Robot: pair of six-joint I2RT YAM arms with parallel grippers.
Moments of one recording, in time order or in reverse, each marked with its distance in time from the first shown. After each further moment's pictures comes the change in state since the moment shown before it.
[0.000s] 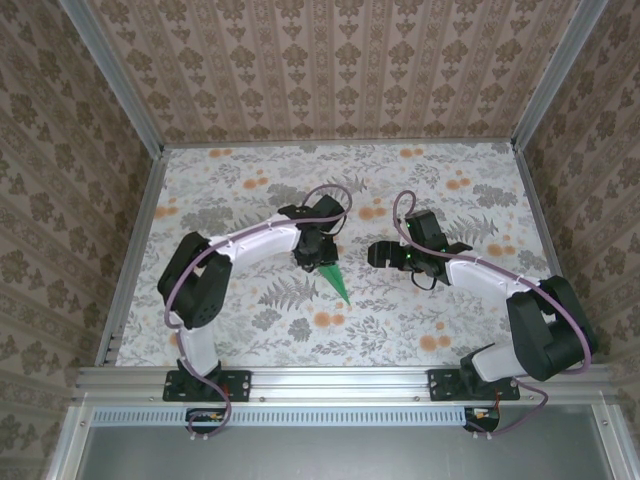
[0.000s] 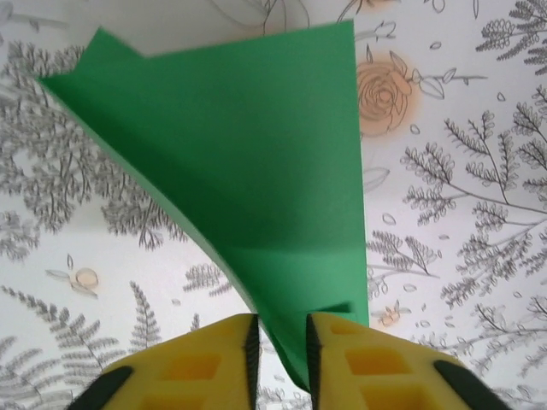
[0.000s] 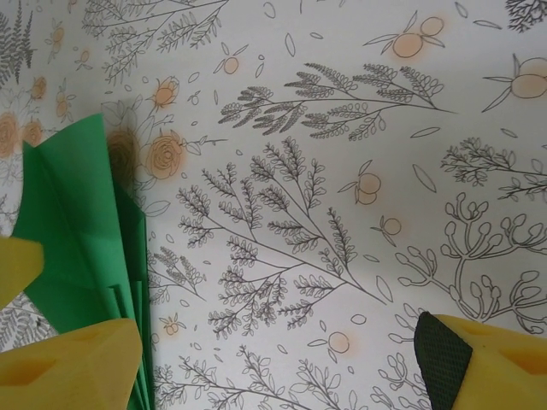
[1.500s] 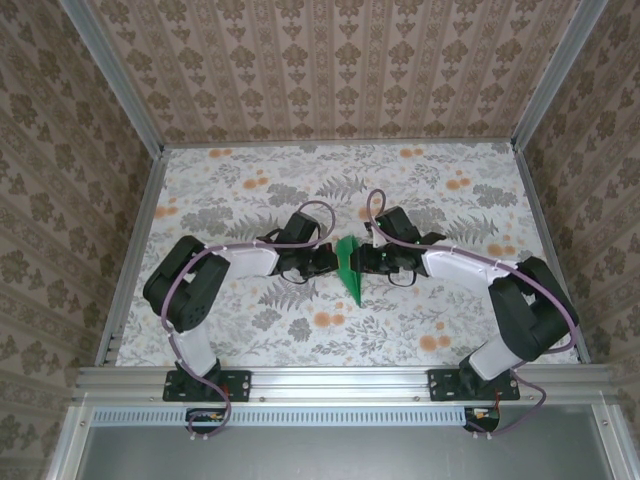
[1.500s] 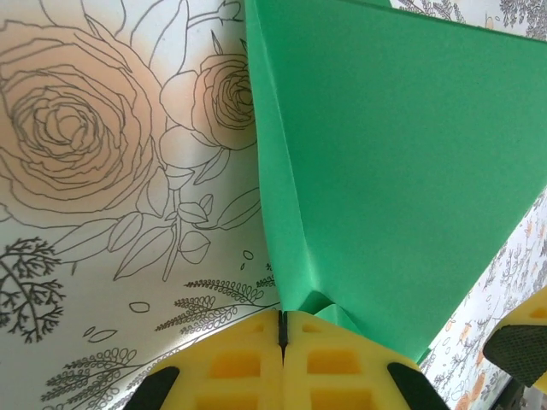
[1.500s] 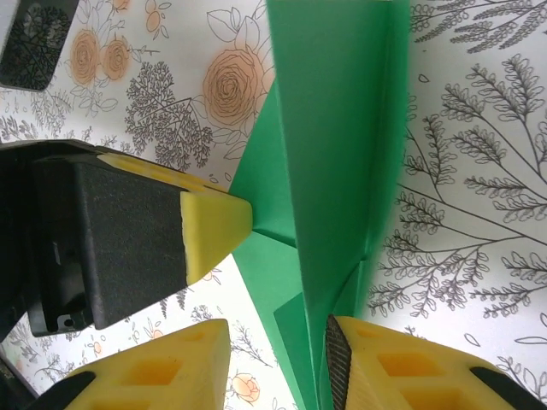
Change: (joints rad) left arm 0.105 -0.053 -0.417 0.748 0.386 0.039; right arm 0.161 0.137 0.163 -0.099 -0.106 0.104
